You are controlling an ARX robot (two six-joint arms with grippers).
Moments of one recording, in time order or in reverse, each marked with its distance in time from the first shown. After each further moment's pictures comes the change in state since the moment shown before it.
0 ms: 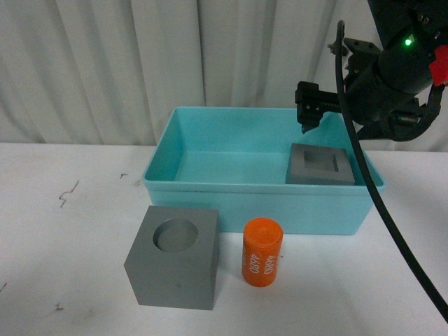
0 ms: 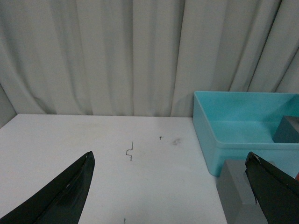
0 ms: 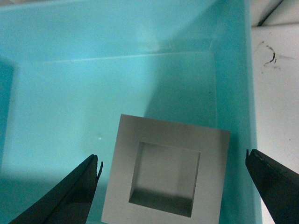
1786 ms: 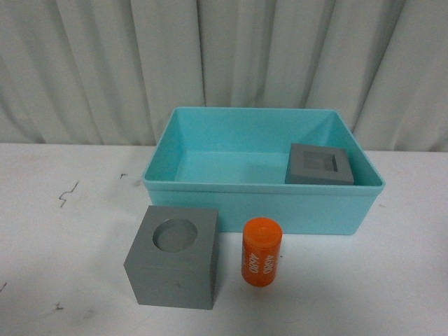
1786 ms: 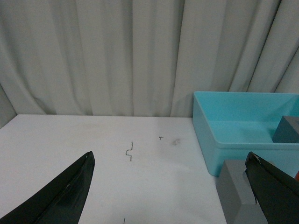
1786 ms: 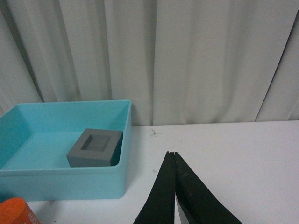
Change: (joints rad) left arm 0.000 0.000 0.000 0.000 0.000 0.000; right arm -0.193 -1.383 -1.532 0.992 0.043 -0.226
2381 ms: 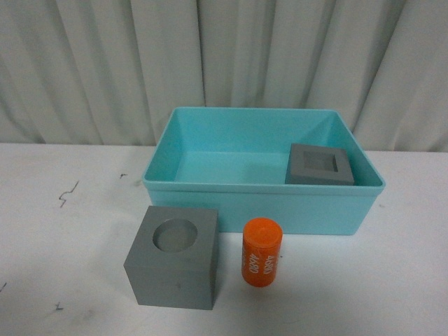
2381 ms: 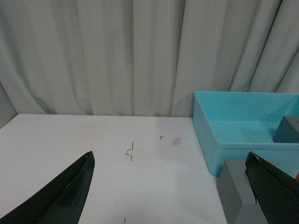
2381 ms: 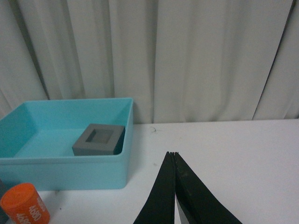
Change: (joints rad) left arm 0.000 0.000 0.000 0.000 0.000 0.000; right arm 0.000 -0.309 -0.099 -0.186 0.000 0.000
